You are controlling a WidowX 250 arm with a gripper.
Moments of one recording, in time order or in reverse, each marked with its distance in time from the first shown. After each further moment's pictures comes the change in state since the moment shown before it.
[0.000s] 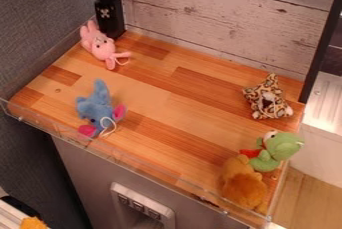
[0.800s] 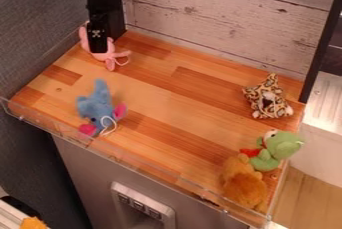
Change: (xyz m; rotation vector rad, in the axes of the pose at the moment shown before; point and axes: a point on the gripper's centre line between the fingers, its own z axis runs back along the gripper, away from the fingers) arm 0.009 0.010 -0.034 0.007 0.000 -0.148
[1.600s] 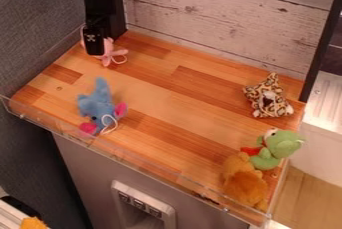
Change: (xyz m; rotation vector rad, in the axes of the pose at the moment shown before) arm 0.001 0.010 -0.009 0.050 -0.005 -0.055
